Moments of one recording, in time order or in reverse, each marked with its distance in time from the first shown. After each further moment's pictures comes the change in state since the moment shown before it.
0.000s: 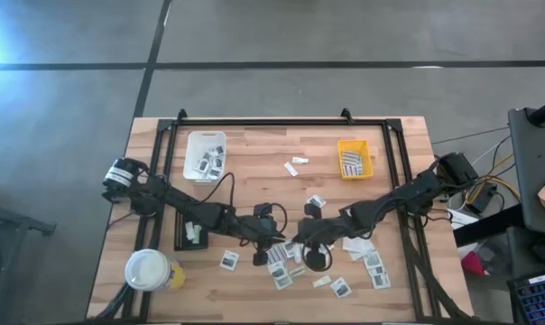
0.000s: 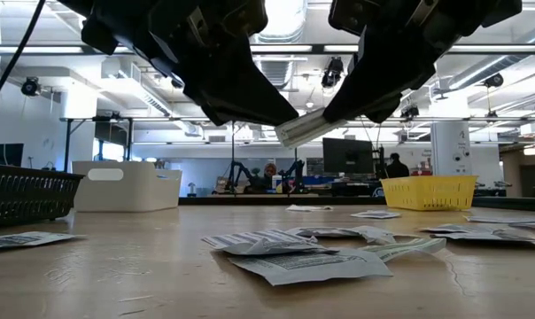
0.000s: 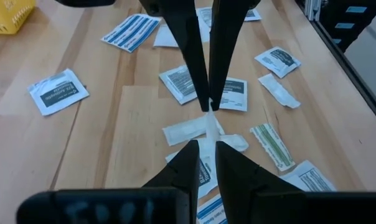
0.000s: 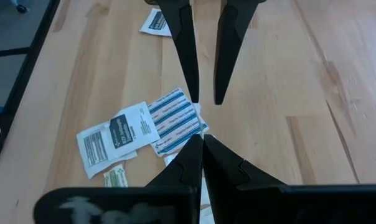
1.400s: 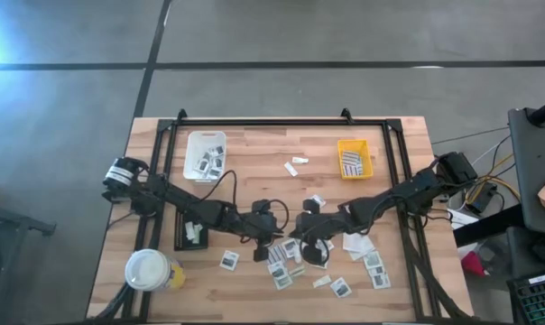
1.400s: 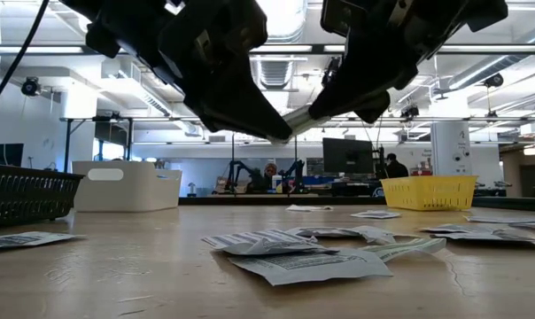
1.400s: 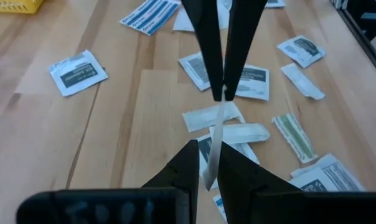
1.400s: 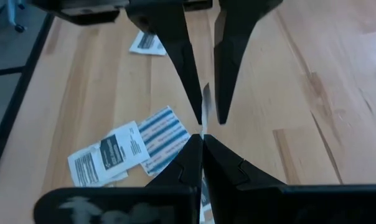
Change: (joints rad) left arm 0.024 -0.002 0.000 -0.059 -0.016 -0.027; right arm -0.037 -0.001 0.000 0.040 0.004 0.013
